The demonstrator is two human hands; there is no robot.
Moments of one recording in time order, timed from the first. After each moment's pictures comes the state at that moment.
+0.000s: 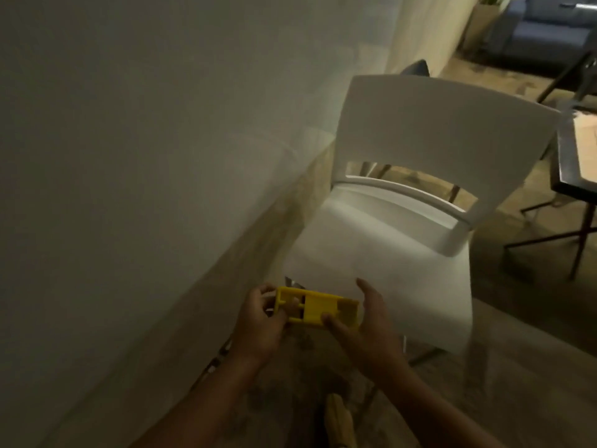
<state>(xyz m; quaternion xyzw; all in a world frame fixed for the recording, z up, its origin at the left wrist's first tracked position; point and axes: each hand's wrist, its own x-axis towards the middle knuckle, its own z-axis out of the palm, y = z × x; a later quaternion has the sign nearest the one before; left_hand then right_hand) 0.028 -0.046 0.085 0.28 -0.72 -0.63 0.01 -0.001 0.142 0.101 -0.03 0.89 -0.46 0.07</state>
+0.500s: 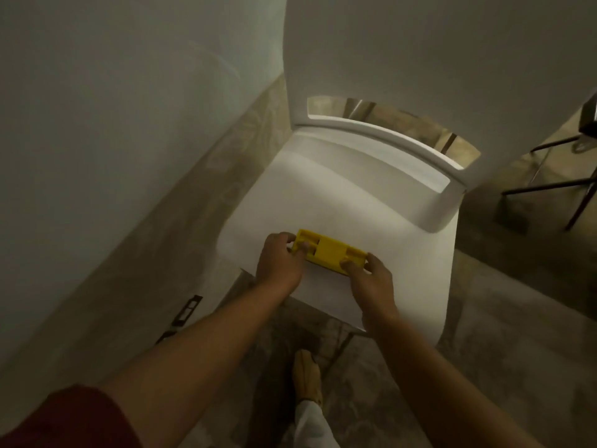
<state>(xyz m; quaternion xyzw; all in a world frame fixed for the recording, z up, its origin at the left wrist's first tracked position) -0.174 0.072 -0.030 0.25 -0.85 -0.46 -0.08 -0.173 0.233 -0.013 0.24 0.78 -0.55 0.16</state>
